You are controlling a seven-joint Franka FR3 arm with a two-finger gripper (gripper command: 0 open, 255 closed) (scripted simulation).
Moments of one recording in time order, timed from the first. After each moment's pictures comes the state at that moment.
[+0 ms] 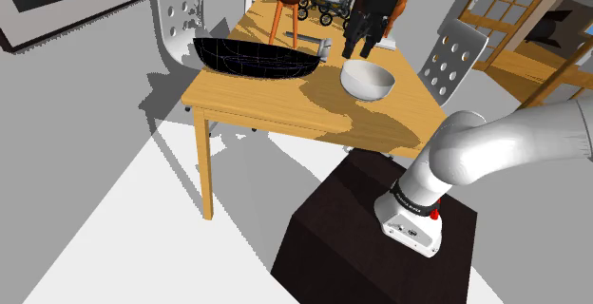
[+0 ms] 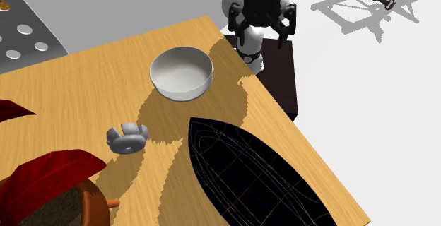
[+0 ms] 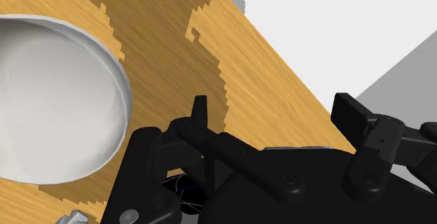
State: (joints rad) arm 0.00 -0.74 -0.05 -2.37 0.11 1.63 0.11
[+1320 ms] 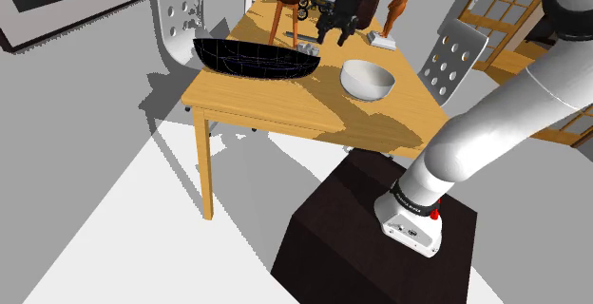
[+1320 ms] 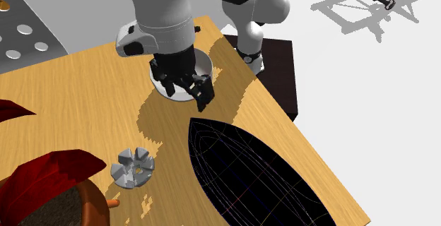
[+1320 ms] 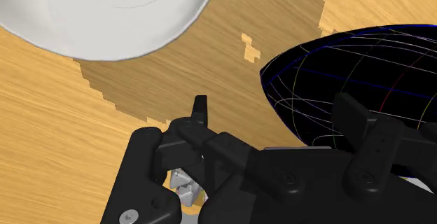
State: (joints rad) arm -0.12 -0.24 -0.19 -2.13 0.04 1.98 0.08
